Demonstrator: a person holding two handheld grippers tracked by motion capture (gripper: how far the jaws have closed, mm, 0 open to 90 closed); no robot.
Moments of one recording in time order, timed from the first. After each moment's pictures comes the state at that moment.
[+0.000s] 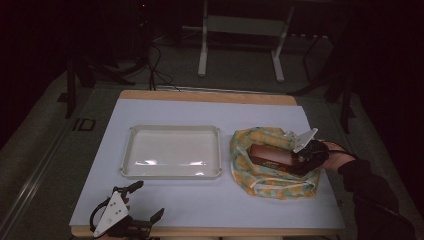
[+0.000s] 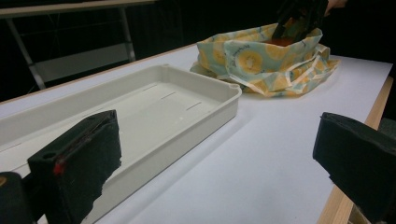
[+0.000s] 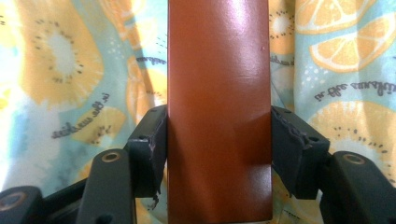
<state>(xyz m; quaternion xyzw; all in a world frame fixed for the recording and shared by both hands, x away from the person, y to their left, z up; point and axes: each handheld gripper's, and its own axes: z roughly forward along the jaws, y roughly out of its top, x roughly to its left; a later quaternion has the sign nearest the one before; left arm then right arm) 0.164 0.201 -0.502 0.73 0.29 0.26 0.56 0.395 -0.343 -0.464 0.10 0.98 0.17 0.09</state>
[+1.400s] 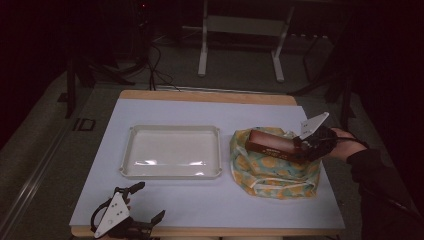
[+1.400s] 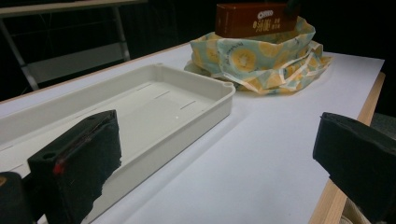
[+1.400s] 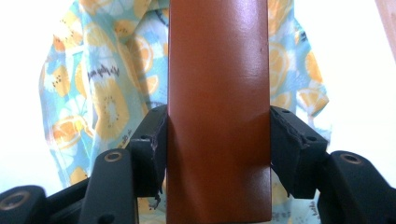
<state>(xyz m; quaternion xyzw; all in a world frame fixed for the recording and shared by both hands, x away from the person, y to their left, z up) 0.163 0.199 -0.502 0.74 0.28 0.26 0.56 0.391 -0.332 -0.396 0.09 0.97 0.20 0.11</state>
